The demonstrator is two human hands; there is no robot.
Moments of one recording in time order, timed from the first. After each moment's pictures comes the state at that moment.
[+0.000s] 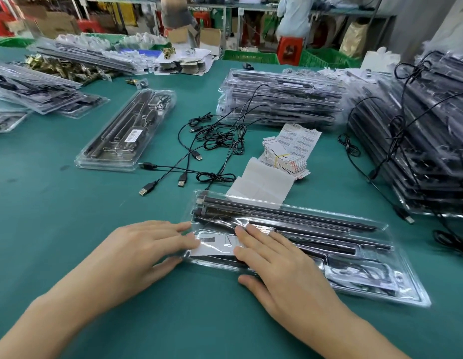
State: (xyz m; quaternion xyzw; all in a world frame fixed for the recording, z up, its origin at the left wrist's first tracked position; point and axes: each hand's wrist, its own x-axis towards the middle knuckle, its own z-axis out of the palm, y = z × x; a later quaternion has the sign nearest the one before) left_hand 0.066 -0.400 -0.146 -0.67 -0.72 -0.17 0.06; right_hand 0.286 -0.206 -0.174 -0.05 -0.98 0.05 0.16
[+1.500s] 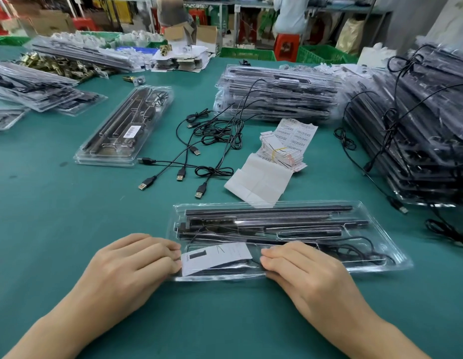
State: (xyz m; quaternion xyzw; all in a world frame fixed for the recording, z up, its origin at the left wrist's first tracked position) left_hand 0.085 -0.423 -0.168 -0.70 -0.65 -0.21 0.21; right_hand 0.324 -0.195 -0.177 -0.01 -0.95 0.07 0.29
